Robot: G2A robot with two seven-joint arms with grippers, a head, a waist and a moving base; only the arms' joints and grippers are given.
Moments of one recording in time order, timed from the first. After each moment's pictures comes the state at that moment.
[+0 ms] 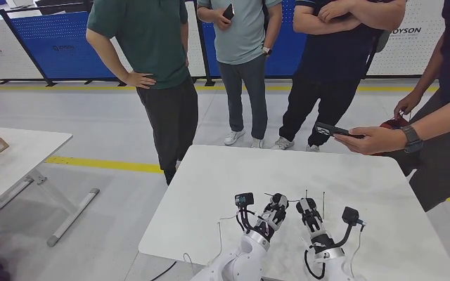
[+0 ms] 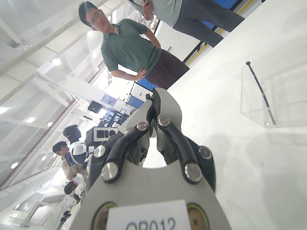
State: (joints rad) left arm 1.42 -1.46 -0.89 -1.51 0.47 0.02 0.27; right arm -1.60 -1.35 1.21 -1.65 -0.34 -0.19 -0.02
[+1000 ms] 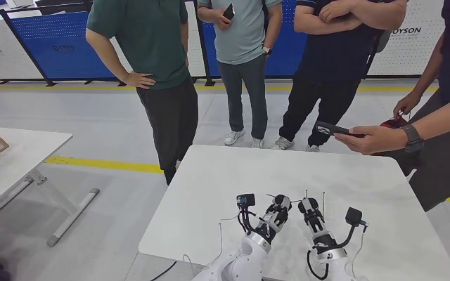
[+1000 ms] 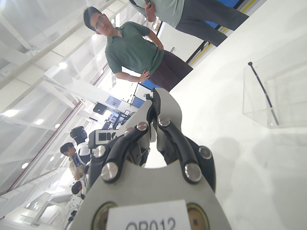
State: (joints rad) left arm 1.43 -1.46 -0.89 -1.53 0.47 0.00 0.26; right arm -1.61 -1.35 1.23 -1.66 -0.31 -0.20 -0.02
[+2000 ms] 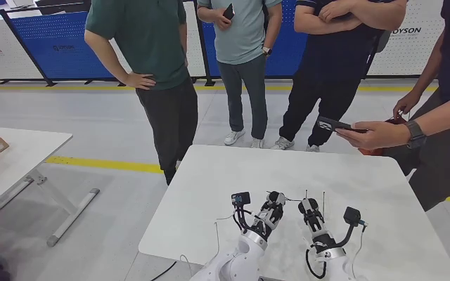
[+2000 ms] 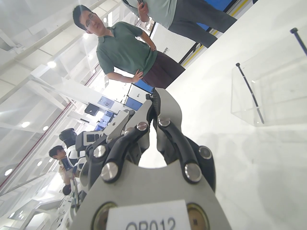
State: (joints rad) left arm 1.45 -1.46 -0.91 -1.54 0.49 0.01 0.28; right arm -1.61 -1.36 1.22 -1.65 -0.34 -0.16 -0.03
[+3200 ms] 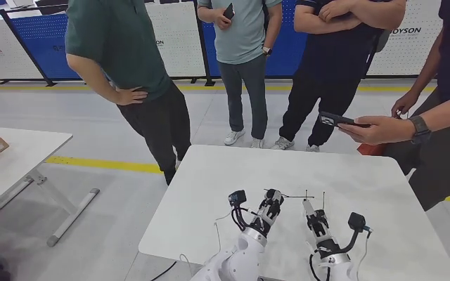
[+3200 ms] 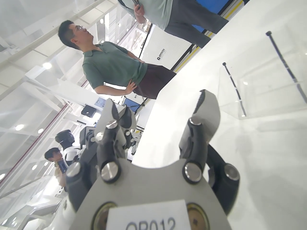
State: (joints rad) left arm 1.44 -1.47 -0.93 -1.56 0.33 0.04 0.29; right arm -1.65 -1.35 1.25 -1.66 -0.35 -0.15 -0.03
